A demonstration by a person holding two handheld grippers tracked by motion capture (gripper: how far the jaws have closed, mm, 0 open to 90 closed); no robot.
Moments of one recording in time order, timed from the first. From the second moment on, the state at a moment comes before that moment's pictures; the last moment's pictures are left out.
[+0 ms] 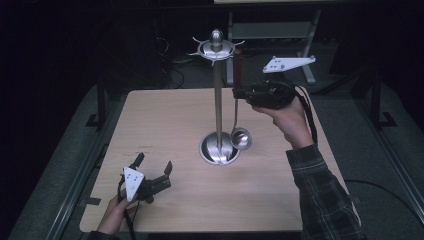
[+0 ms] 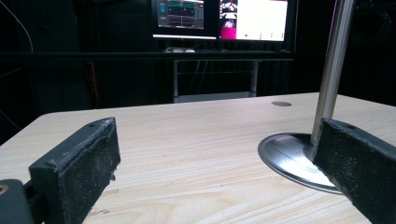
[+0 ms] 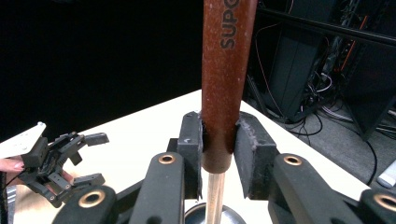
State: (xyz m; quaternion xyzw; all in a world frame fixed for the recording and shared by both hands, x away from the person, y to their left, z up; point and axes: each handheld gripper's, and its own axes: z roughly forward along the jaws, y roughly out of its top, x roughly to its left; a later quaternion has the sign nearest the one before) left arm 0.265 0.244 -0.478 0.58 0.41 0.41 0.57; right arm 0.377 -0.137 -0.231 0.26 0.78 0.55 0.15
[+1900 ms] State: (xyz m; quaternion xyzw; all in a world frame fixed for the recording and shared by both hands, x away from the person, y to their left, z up) left arm 0.264 0.244 -0.478 0.58 0.41 0.41 0.57; right arm 0.339 -0.233 -0.375 0.37 0.78 0.49 0.15
